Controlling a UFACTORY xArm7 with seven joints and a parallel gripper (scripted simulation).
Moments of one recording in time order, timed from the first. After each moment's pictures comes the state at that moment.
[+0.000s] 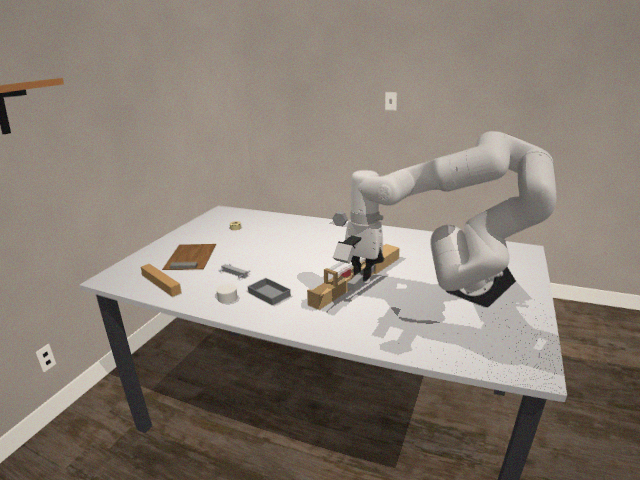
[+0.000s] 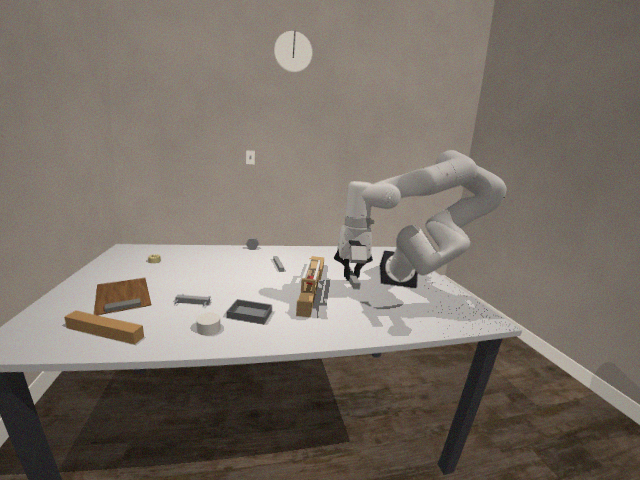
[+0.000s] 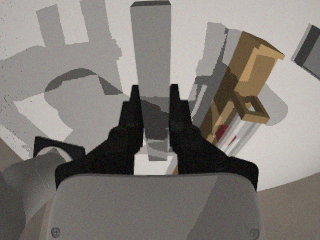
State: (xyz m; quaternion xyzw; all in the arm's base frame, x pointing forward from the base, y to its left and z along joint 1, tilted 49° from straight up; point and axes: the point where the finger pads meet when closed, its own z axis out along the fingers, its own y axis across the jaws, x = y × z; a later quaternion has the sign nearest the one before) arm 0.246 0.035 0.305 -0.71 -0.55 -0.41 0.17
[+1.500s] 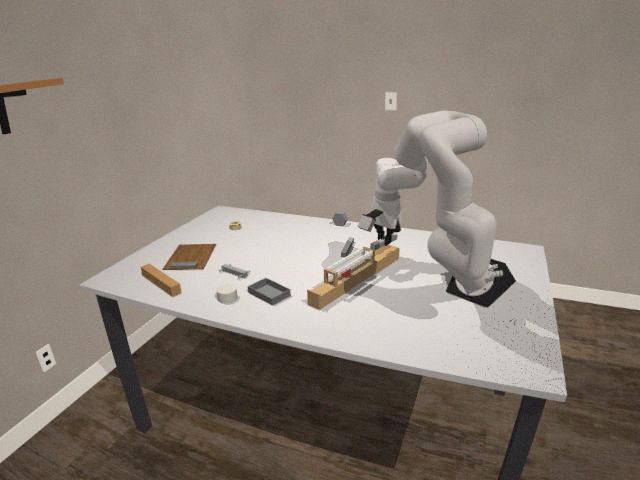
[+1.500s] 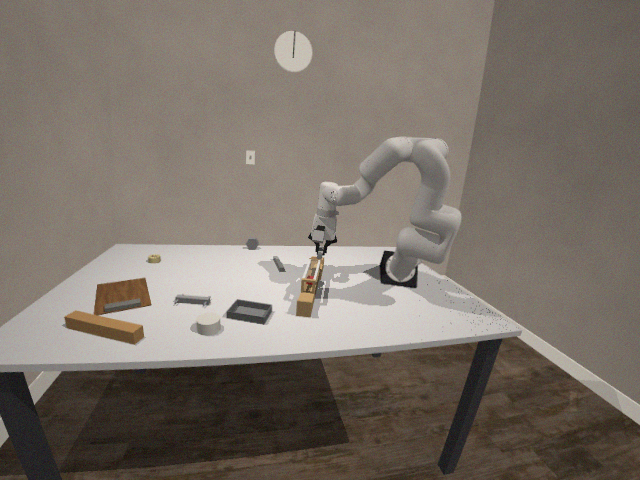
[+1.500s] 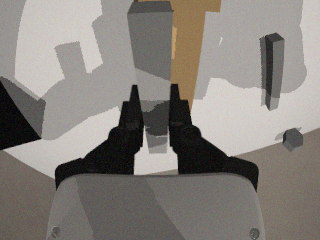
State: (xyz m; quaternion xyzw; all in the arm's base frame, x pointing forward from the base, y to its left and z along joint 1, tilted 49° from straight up) arm 0.288 -0.188 0.054 -0.79 -0.48 -0.36 0.16
